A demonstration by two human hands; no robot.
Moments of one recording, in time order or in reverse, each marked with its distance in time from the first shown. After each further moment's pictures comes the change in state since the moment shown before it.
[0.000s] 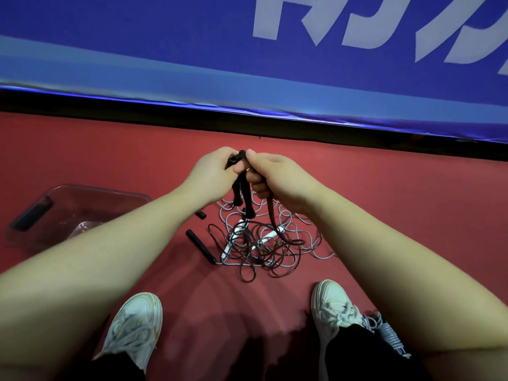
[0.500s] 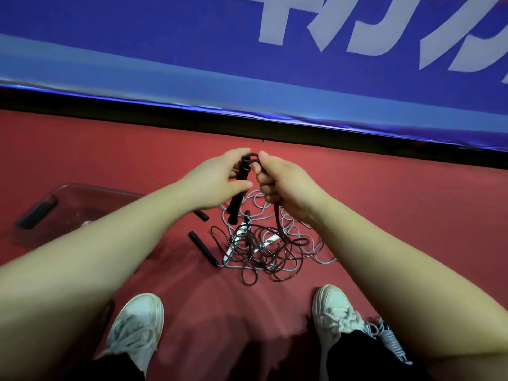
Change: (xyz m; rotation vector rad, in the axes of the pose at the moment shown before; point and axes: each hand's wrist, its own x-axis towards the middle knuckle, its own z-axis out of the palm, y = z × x) left_hand -0.007 0.000 -0.021 0.058 -0.240 0.095; right_hand -0.002 0.003 0.002 0.170 0.044 0.022
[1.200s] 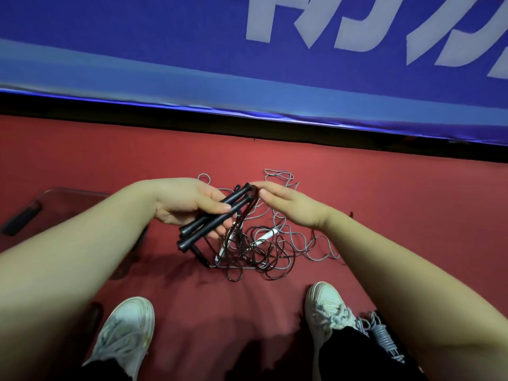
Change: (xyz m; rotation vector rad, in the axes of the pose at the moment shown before) left_hand -0.006 -0.013 0.001 -0.695 -0.553 -0.480; right_hand -0.009 0.044 -0.064 -0.589 -0.174 -0.098
